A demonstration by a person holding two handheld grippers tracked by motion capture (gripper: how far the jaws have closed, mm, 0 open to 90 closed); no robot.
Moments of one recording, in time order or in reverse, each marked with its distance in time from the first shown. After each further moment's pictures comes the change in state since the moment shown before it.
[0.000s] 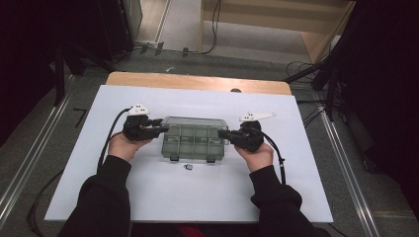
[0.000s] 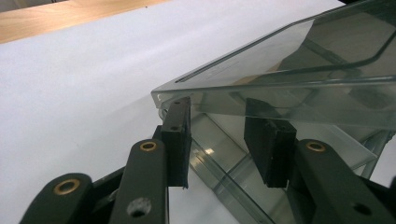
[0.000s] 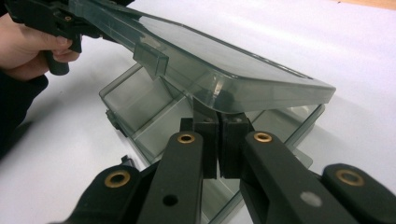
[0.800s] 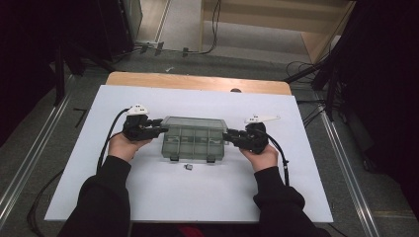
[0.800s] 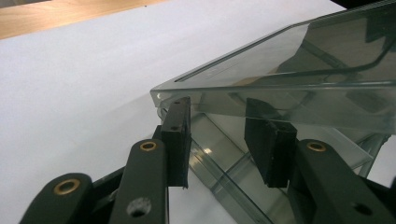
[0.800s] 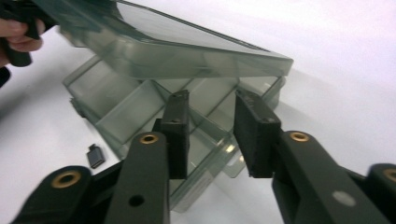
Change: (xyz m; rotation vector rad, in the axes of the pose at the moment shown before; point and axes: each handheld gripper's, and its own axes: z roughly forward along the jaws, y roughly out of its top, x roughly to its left) left arm 0.001 -0.001 0.000 0.002 -0.013 -0.017; right arm -0.021 -0.014 -0.001 0.015 -0.066 0.029
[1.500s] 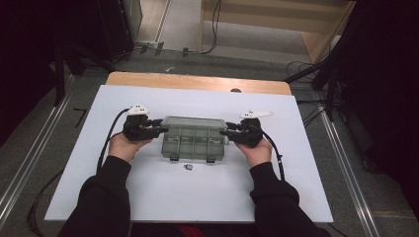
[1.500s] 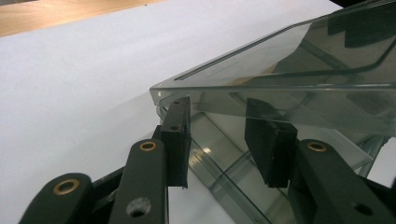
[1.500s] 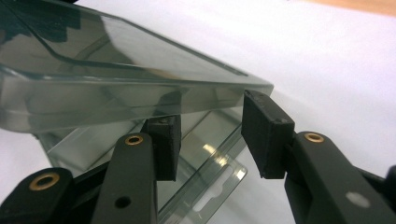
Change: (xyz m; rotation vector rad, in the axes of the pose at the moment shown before) left arm 0.000 0.000 0.001 -0.001 0.000 -0.011; right arm -0.010 0.009 0.023 -0.039 -0.057 -0.035
